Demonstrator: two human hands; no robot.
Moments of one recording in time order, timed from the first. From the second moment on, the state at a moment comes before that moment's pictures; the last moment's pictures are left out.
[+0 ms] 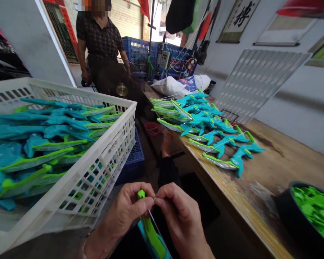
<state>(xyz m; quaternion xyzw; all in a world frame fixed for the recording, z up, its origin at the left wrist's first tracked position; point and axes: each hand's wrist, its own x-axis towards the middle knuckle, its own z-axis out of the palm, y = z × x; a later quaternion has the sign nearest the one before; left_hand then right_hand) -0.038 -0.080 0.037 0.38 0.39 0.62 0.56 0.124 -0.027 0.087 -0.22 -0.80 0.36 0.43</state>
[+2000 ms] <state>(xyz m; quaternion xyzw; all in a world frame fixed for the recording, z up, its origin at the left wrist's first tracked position) -0.033 -0.068 0.050 0.34 0.47 0.59 0.56 0.126 -0.013 0.074 -0.15 -0.87 0.14 0.46</state>
